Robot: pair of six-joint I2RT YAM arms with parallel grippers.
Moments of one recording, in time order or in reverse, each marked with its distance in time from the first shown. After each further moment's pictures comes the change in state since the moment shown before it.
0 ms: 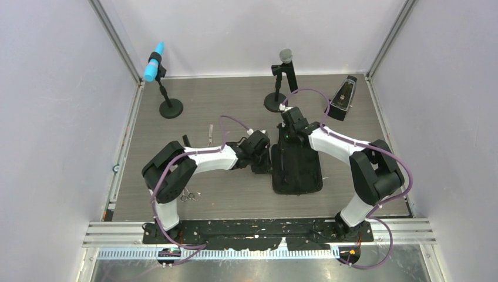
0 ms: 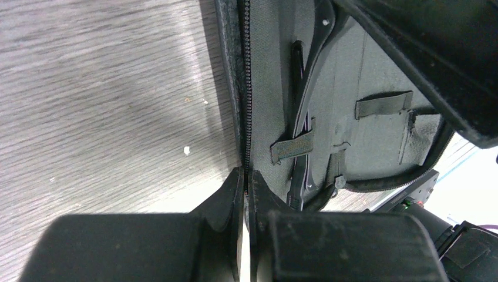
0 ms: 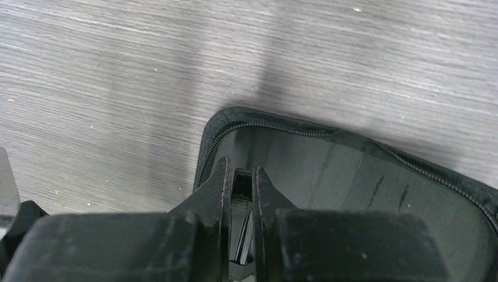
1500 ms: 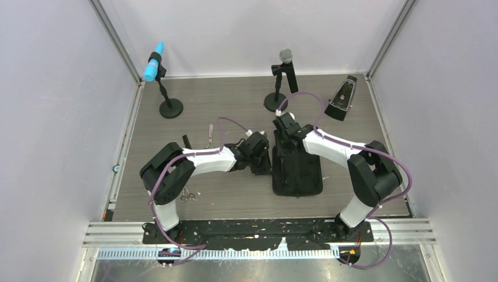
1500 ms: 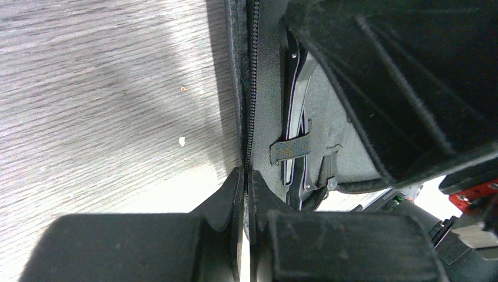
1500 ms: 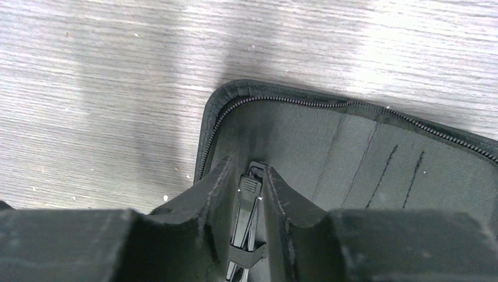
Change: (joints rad) left arm -0.002 -0.023 -0.039 0.037 0.005 -0.041; right arm 0.101 0.000 0.012 -0.124 0.154 0.104
